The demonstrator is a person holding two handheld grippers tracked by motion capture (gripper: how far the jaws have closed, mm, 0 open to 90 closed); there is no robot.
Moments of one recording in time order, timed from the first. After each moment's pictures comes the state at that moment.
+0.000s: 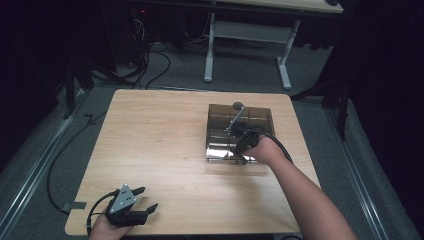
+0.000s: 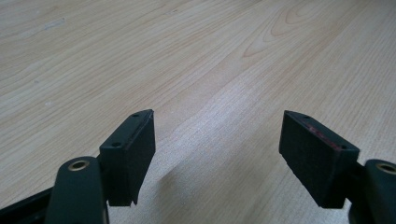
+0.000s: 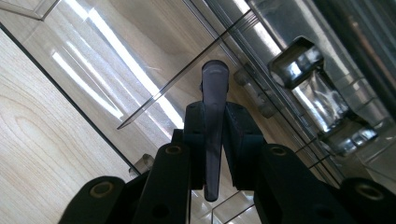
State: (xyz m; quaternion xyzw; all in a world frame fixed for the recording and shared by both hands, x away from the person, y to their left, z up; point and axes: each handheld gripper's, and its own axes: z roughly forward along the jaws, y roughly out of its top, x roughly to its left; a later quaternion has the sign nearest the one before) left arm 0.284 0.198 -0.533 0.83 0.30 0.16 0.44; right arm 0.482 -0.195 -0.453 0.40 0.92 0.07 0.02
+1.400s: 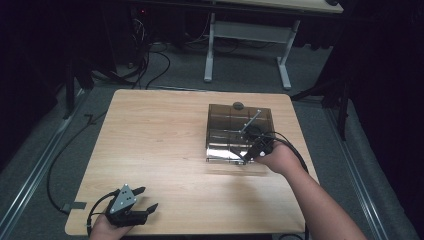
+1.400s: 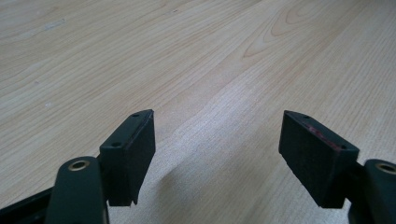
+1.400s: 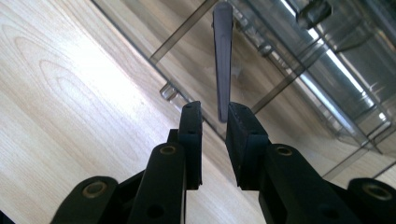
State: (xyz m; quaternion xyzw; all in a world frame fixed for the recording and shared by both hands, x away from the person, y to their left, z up) left arm 0.285 0.198 -0.534 0.83 0.30 0.16 0.44; right arm 0.437 -0.221 -0.418 0.42 0.90 0.09 0.03
